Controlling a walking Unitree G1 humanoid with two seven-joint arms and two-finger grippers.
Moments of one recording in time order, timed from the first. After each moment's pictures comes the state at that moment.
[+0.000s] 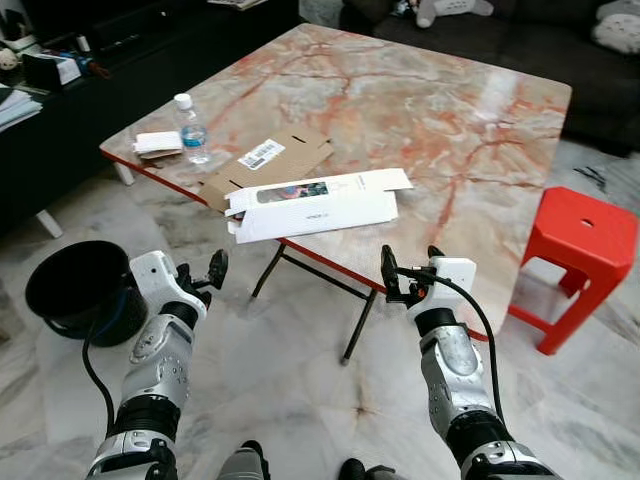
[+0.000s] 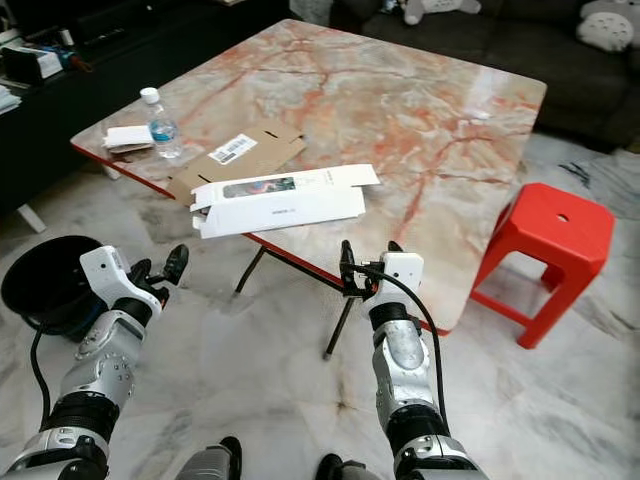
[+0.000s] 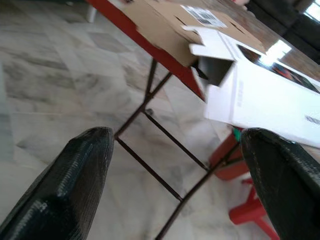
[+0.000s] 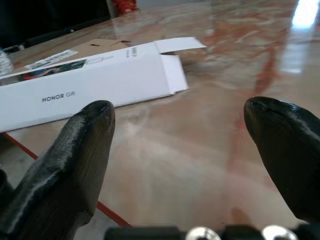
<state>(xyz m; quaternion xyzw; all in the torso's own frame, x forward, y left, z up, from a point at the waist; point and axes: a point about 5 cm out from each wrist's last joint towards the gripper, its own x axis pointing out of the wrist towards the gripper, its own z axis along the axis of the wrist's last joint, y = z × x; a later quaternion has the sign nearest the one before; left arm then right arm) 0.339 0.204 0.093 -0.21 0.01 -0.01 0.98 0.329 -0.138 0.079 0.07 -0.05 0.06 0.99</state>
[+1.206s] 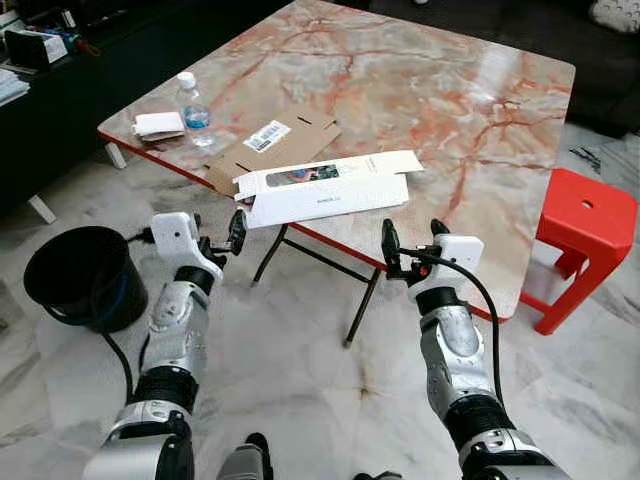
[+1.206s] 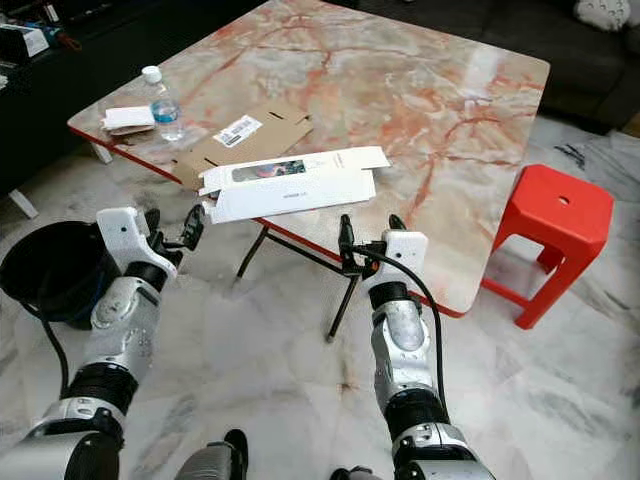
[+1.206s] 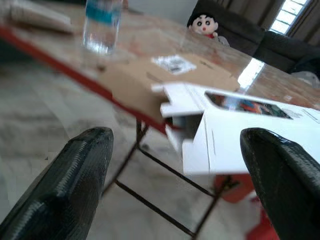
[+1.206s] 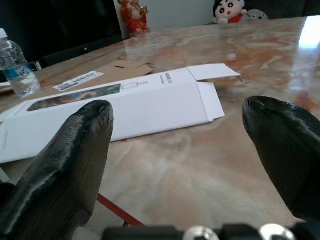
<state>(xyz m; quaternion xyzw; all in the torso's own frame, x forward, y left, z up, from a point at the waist) 0.357 0.176 0.127 -0.16 -0.08 -0.05 0.98 0.341 -0.134 0.112 0.07 -0.11 0.07 0.99</state>
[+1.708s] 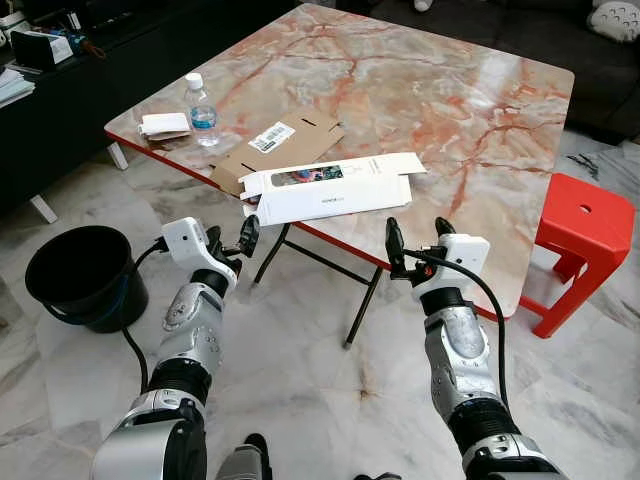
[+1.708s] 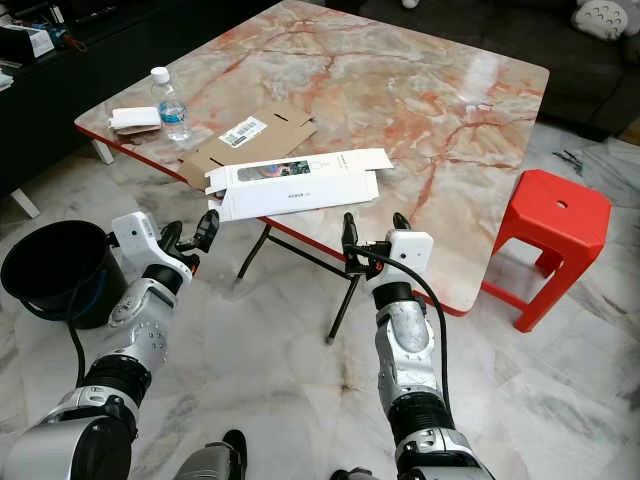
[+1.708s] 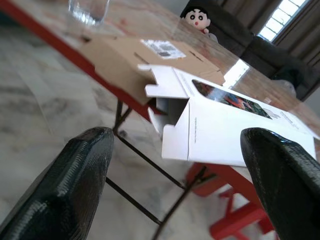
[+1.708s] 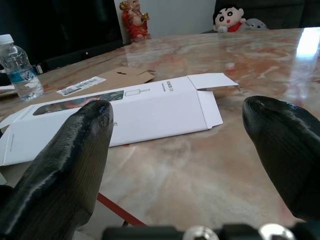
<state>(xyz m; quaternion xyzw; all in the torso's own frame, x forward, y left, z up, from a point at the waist) 0.365 0.162 0.128 -0.20 -0.07 -0.08 0.97 0.338 -0.138 0.113 0.07 -0.12 0.07 0.99</state>
